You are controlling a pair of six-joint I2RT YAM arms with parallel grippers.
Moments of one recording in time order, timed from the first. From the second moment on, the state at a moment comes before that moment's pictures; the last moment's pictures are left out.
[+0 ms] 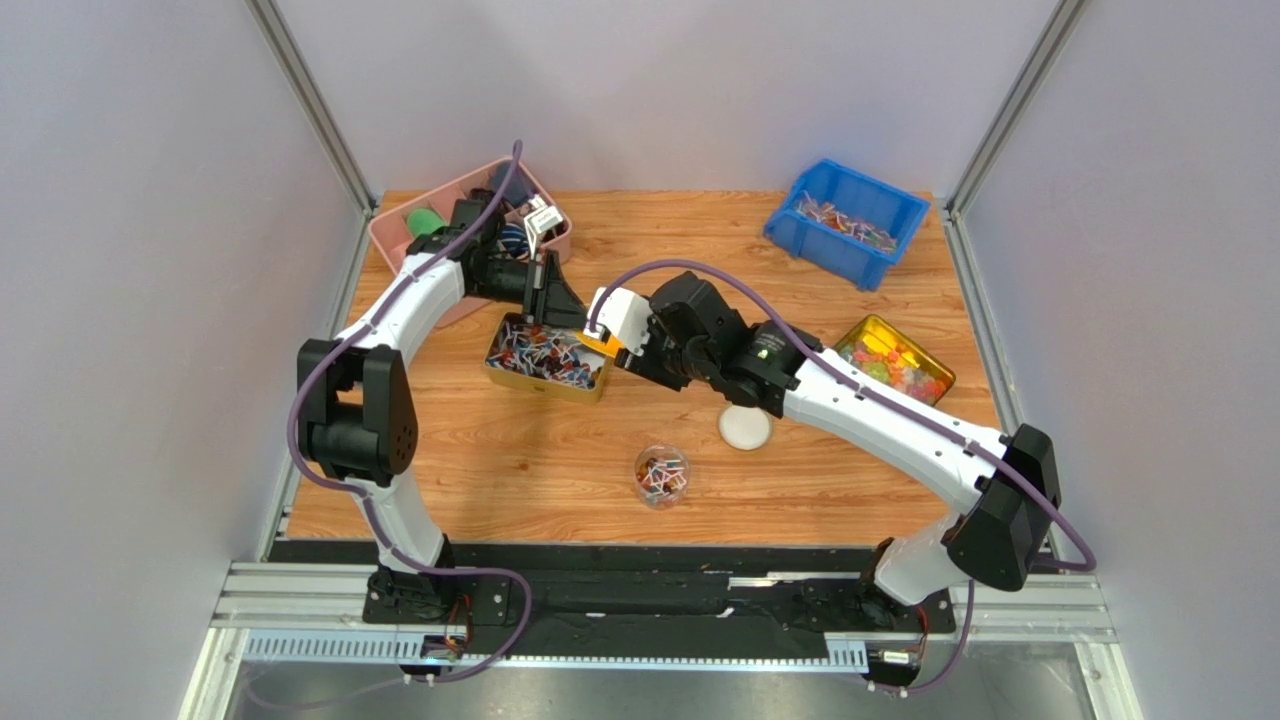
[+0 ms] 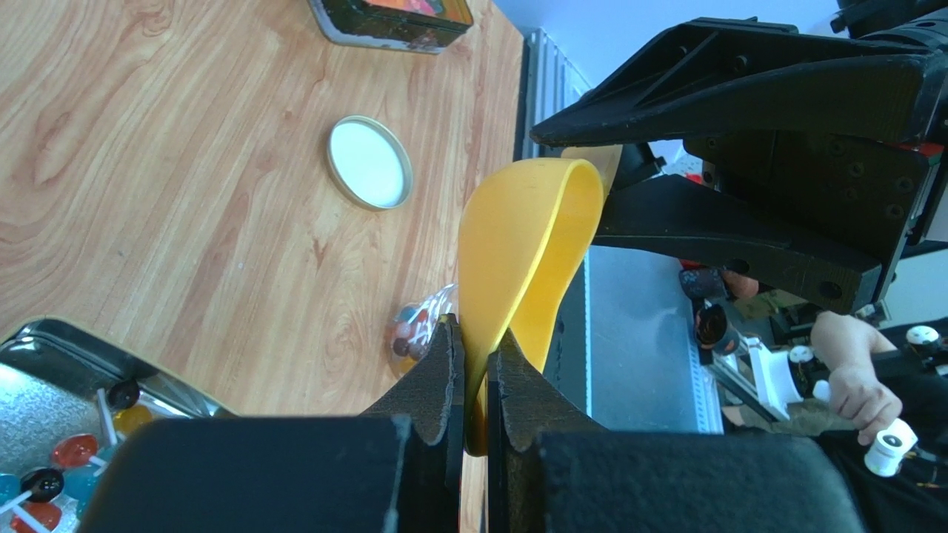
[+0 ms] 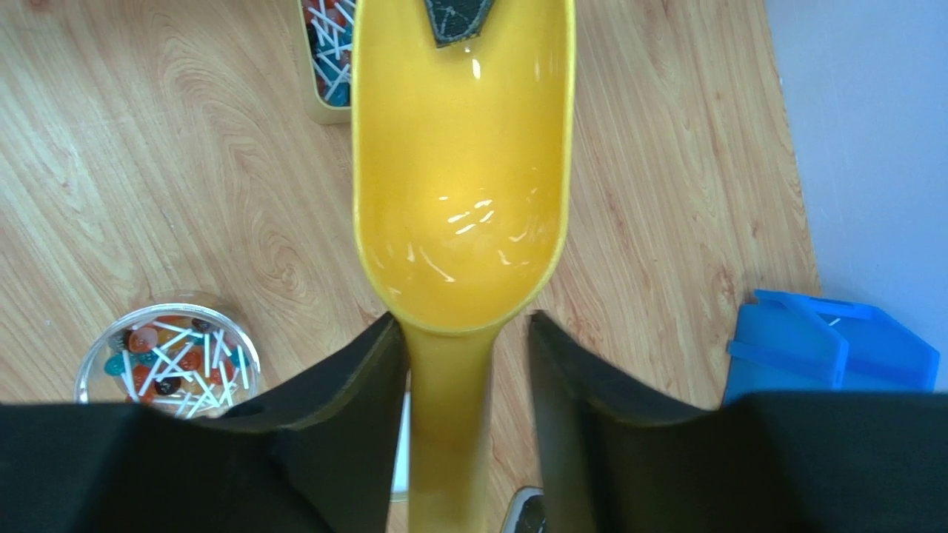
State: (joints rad) left arm -0.16 1.79 1.46 -0.77 1.38 0.29; right arm 0.92 1.49 1.38 -0.56 0.14 -0.48
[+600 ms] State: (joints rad) left arm -0.15 1.82 1.49 -0.84 1.38 0.37; right arm 0.92 1.48 1.34 -0.52 0.12 -0.47
